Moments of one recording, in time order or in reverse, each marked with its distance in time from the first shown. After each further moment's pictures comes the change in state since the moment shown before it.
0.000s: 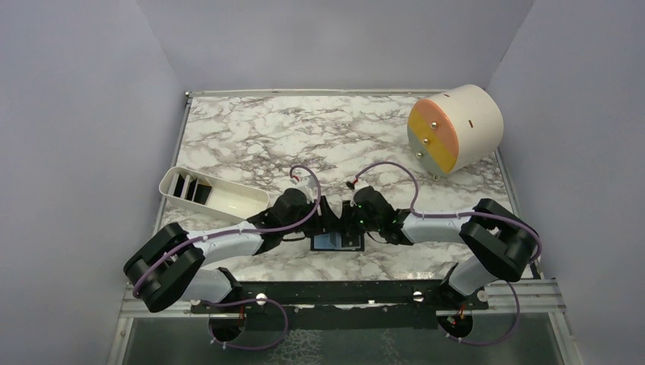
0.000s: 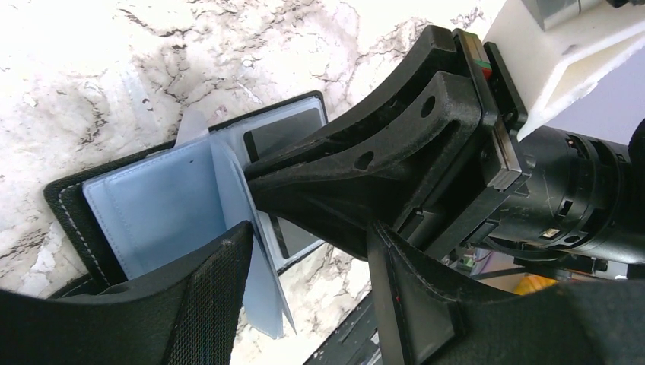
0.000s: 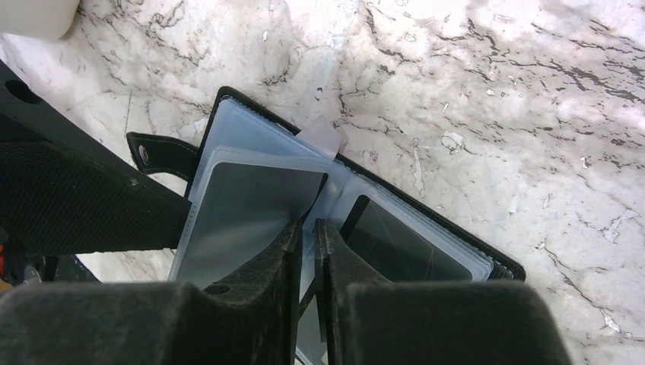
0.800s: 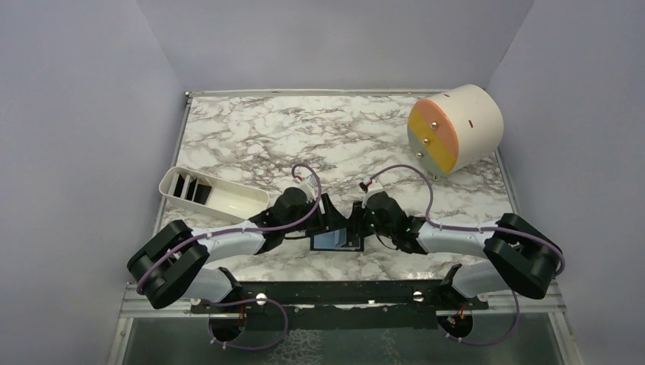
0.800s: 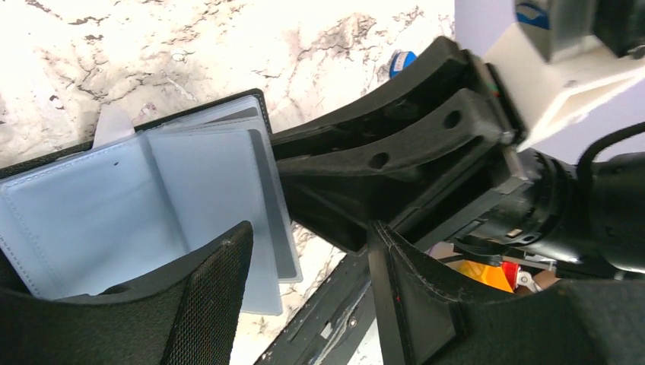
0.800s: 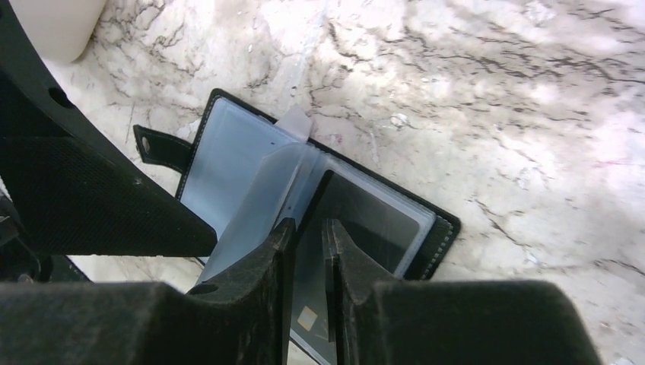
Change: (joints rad) left arm -0.002 0.024 0.001 0.110 0.085 -0.107; right arm 0.000 -0.153 -0.121 0.056 0.082 -0.007
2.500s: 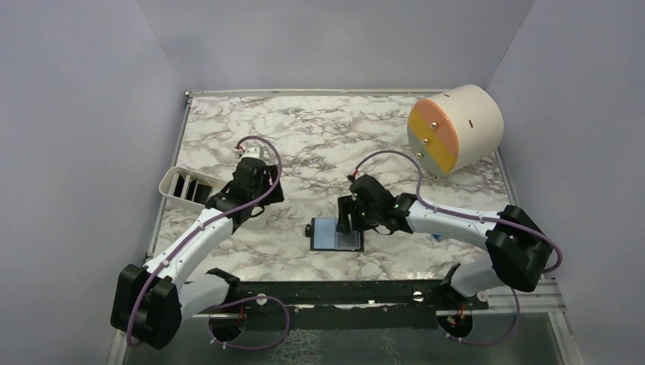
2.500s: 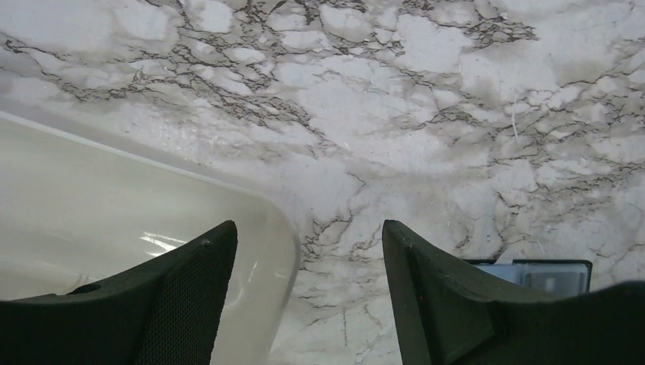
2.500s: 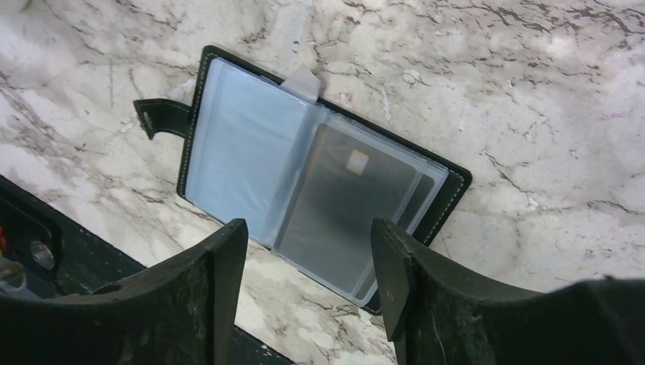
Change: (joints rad) left arm 0.395 -0.255 0.220 -0.747 -0.462 0.545; right arm -0.002 0.050 0.330 -0.558 -0.051 0.016
